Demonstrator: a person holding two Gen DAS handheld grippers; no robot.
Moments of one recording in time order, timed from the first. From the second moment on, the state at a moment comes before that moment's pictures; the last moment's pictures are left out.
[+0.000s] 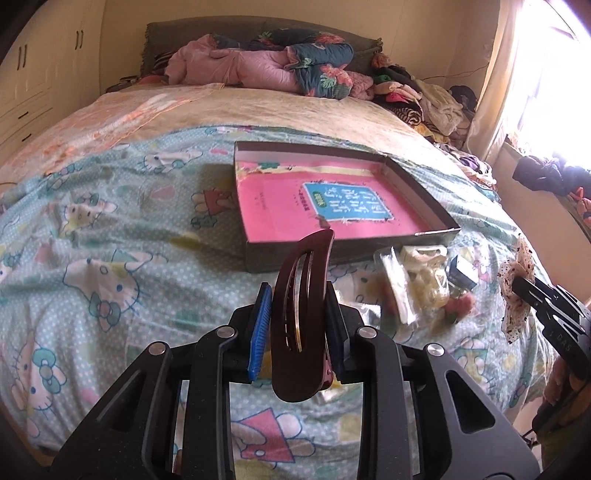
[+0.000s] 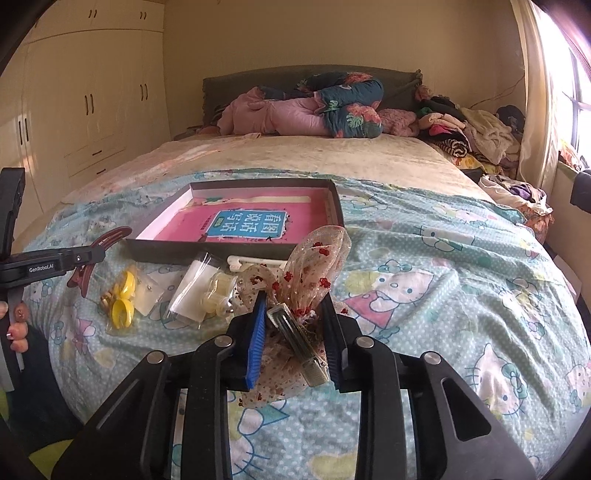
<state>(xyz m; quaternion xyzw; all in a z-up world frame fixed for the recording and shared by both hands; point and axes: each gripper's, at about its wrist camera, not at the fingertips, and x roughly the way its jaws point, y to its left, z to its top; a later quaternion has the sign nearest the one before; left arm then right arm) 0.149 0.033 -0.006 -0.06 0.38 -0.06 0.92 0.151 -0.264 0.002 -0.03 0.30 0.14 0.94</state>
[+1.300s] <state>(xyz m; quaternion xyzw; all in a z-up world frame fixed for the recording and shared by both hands) 0.264 0.021 -0.011 -0.05 0.38 -0.04 0.92 0.314 -0.216 0.011 -0.06 0.33 0.17 0.92</state>
